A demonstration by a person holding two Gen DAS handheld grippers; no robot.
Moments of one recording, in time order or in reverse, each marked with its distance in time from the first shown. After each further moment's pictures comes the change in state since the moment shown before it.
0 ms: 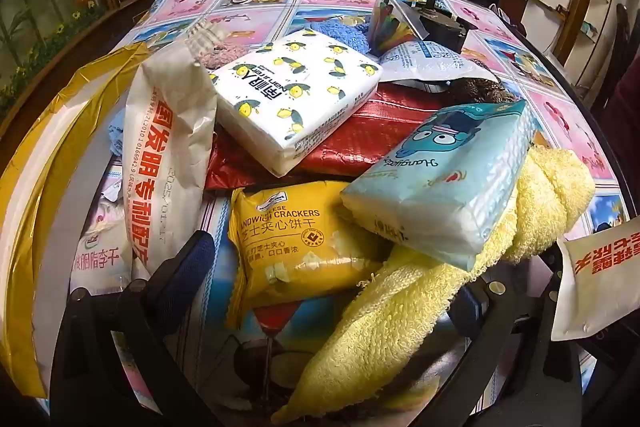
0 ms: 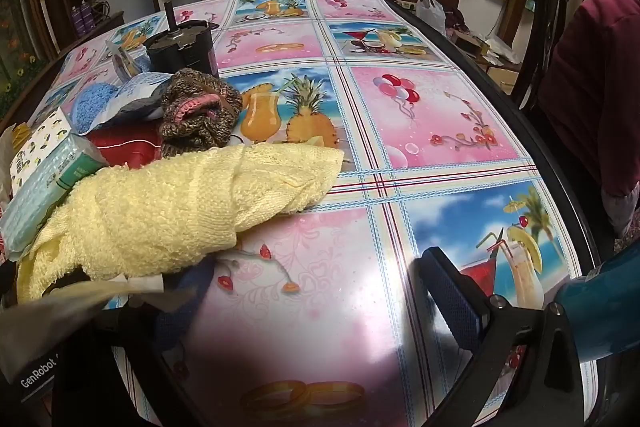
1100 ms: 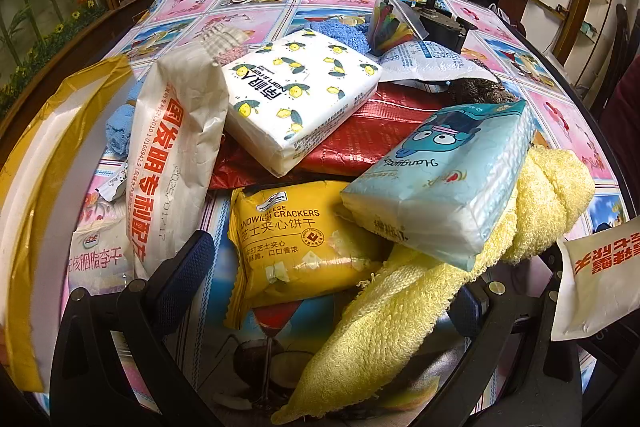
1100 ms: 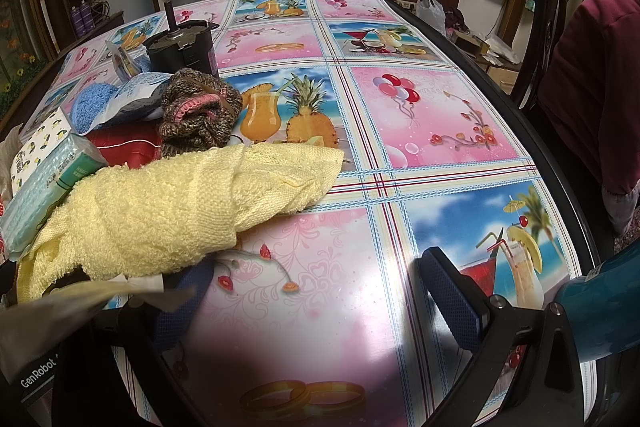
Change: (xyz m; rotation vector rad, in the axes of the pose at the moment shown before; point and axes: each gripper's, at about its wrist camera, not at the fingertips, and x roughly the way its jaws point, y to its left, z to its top) left arm 0.000 0.000 0.000 -0.001 0.005 -0.001; right arm 0.000 0.000 0.000 -0.001 0.004 -0.002
